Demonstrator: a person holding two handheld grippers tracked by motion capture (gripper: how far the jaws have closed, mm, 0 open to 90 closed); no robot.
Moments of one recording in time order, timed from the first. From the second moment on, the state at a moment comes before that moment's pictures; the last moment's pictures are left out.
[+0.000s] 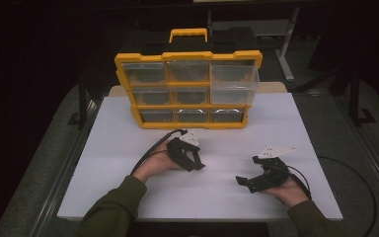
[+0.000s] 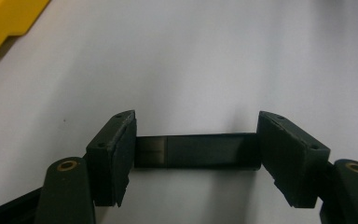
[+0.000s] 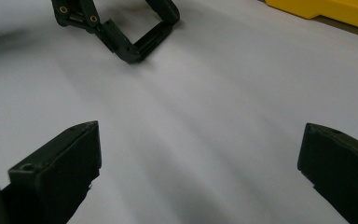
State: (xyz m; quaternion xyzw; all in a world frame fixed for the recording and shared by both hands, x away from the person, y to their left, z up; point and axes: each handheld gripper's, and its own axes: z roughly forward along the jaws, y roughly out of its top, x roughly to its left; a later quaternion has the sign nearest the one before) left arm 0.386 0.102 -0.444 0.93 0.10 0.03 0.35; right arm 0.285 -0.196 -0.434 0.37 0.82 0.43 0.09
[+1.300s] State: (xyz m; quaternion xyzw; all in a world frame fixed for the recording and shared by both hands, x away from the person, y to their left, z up) left arm 0.393 0.135 -0.386 0.91 0.13 0.02 0.40; right arm 0.287 -0.194 -0.436 0.36 0.82 0.43 0.08
